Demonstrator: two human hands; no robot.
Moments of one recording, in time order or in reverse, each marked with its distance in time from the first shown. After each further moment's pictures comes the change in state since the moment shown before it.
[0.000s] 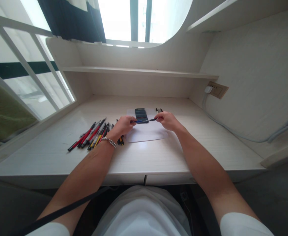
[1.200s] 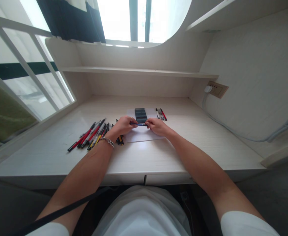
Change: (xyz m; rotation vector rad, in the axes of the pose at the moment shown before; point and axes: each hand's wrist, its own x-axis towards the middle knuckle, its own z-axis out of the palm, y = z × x) left_hand -0.003 0.005 -0.006 -0.064 -0.074 0.017; right_hand -0.005 -0.030 0.040 0.233 -0.142 -0.045
